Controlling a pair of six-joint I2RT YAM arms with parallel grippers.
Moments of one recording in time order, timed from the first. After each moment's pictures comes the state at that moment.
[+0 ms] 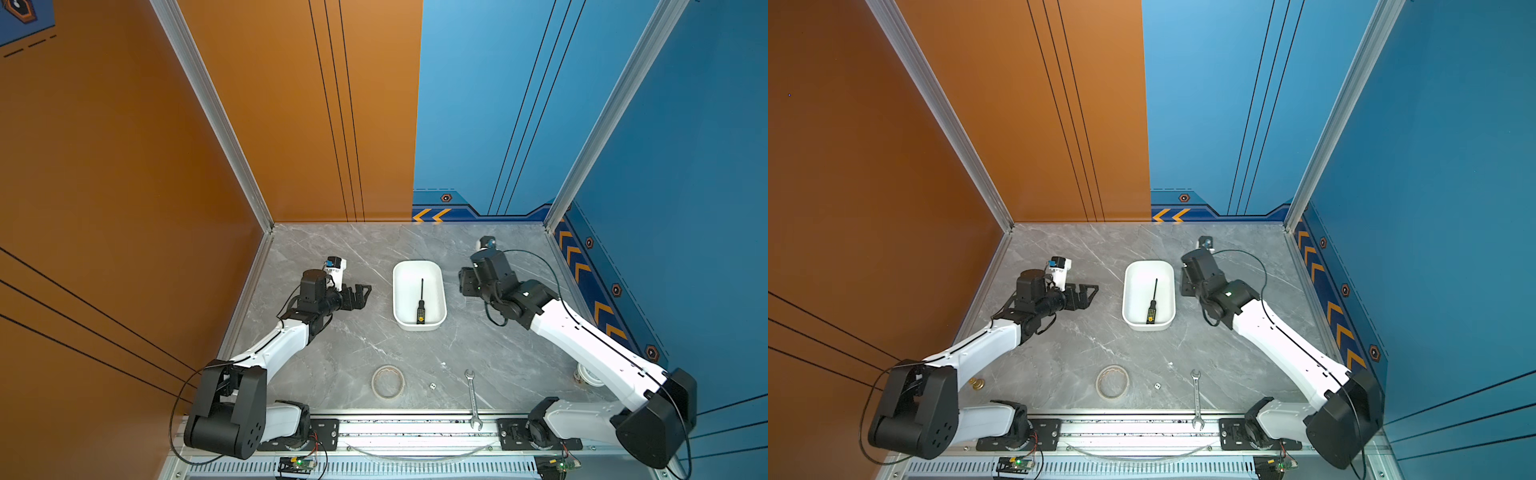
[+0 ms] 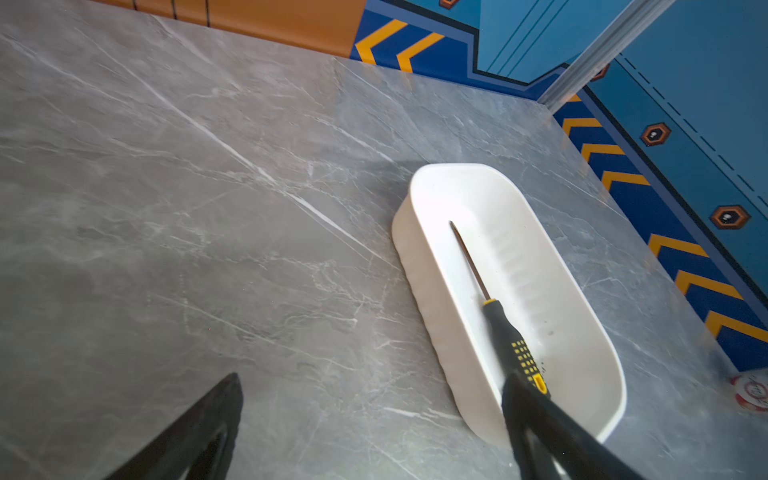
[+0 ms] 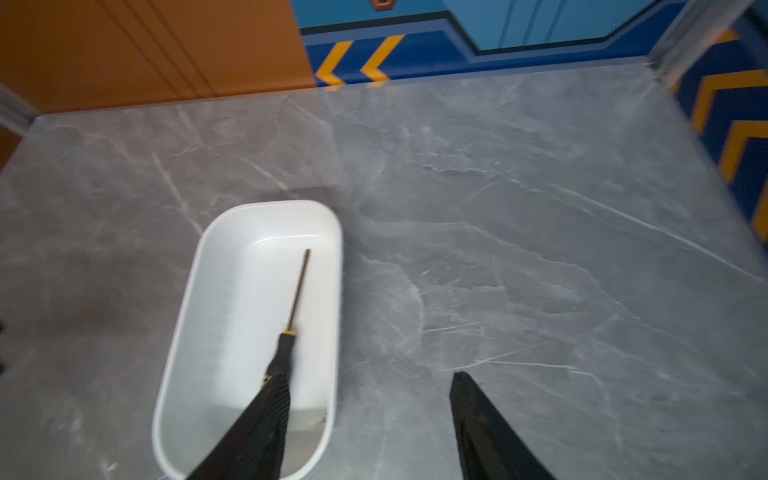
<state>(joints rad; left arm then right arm) -0.16 1.30 0.63 0.14 0.34 -0.25 0.53 1.22 1.07 -0.57 0.40 0.44</state>
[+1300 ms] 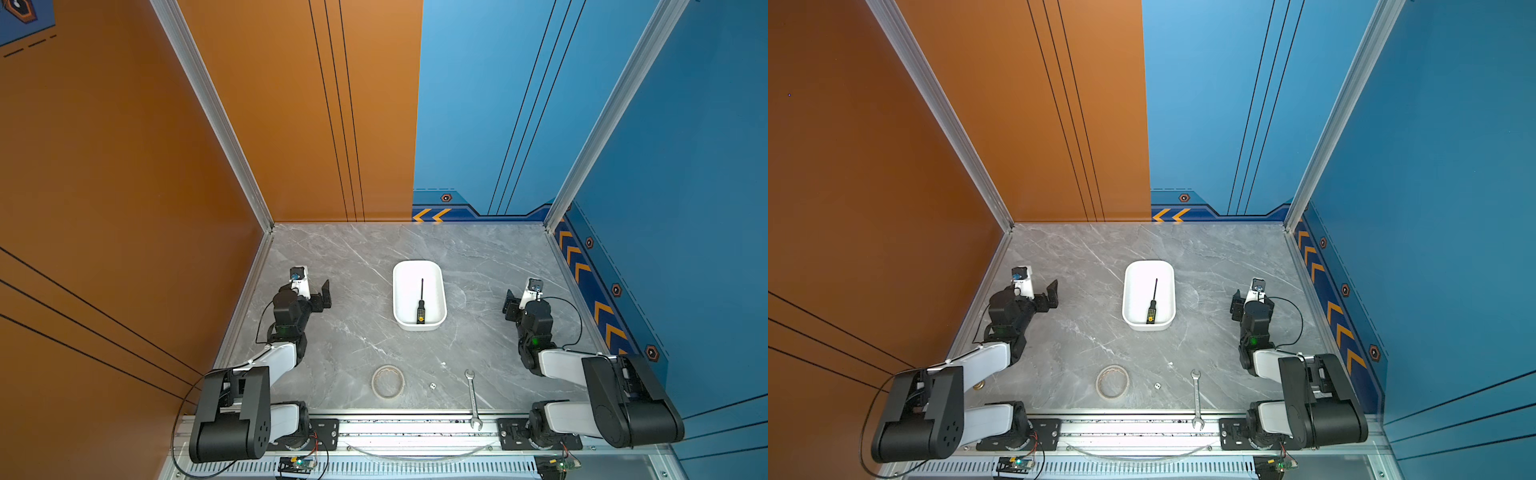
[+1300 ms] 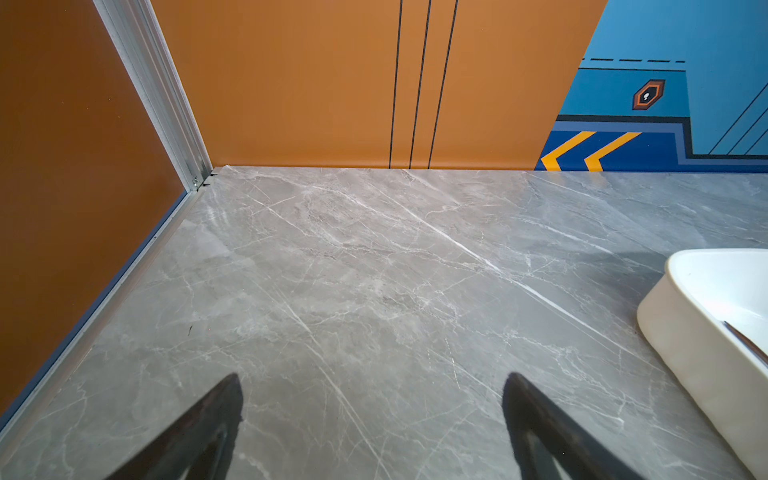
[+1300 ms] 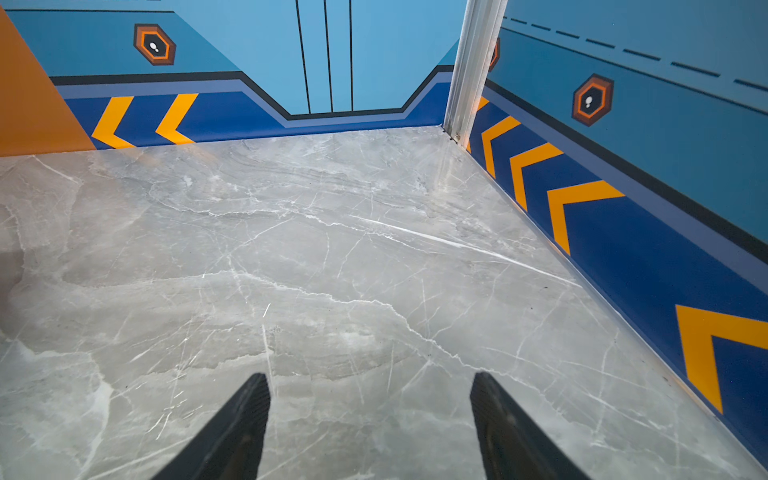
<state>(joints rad) 0.06 1.28 0.36 0.67 0.09 -0.02 0.08 1.37 0.25 0.81 0.32 0.07</state>
